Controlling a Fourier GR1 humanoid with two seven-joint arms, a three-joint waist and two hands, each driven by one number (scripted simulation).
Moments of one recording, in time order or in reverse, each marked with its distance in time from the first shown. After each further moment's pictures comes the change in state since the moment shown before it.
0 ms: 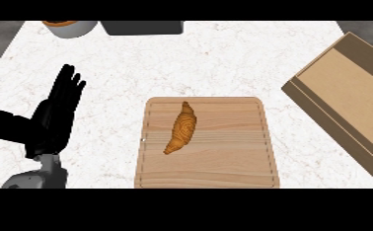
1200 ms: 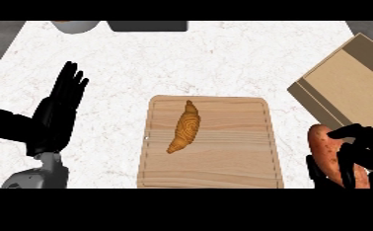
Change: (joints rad) left arm -0.013 -0.003 -0.007 -0.011 0.008 -0.016 0.005; right arm 0.002 -0.069 -0.678 0.041 -0.100 -0.163 0.082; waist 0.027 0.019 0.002
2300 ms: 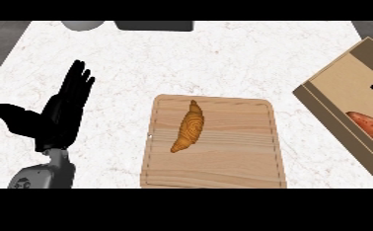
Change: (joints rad) left arm -0.024 -0.015 -0.014 0.034 -0.016 -0.005 -0.009; right arm -0.243 -0.182 -0.344 0.918 -0.529 0.246 -0.629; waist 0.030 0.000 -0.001
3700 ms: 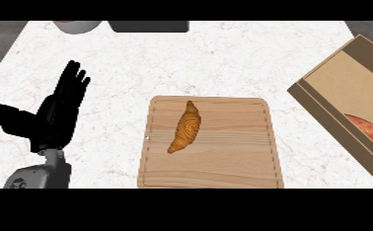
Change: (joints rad) left arm 0.003 0.006 0.027 0.007 0.004 -0.008 -0.006; right arm -0.208 0.097 -0.605 0.470 -0.811 0.297 -0.298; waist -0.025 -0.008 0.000
